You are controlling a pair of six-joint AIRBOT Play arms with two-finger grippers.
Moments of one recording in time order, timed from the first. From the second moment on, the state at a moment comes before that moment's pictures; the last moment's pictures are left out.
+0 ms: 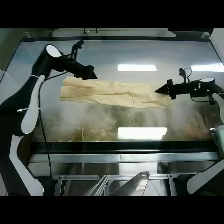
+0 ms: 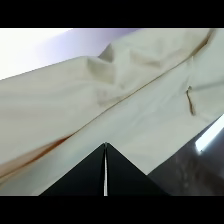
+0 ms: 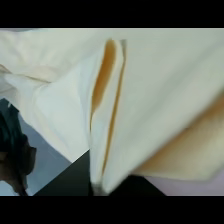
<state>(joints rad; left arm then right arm) -0.21 -2.06 2.00 0.86 -1.22 -1.23 -0.30 -1.96 1.49 -0.48 1.32 1.06</state>
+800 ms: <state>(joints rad) -0.44 -2.19 2.07 0.58 -1.08 -1.37 -0.30 -1.70 1.72 -0.48 1.57 1.23</state>
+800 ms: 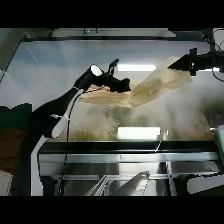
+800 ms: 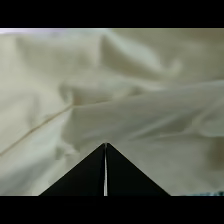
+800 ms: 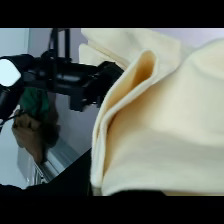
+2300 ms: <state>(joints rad) 0.25 -1.28 1.45 0.27 -1.47 -1.04 0.29 -1.76 1.65 -0.93 1.01 1.60</state>
